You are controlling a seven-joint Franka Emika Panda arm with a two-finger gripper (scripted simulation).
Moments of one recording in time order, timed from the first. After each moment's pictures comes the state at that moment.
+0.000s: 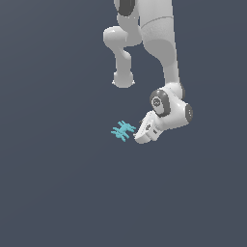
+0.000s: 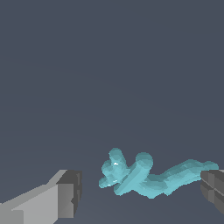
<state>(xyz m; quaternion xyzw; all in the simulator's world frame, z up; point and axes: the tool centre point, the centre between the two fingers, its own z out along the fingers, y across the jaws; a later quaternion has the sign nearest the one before) -0.107 0.082 0.048 0.79 0.50 -0.30 0.17</state>
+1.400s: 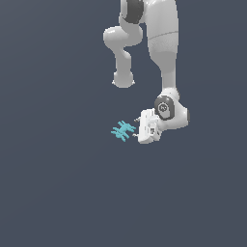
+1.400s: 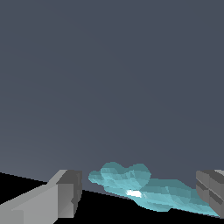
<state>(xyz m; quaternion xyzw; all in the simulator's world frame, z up) -0.130 0.069 0.021 0.66 0.61 -0.39 0.23</state>
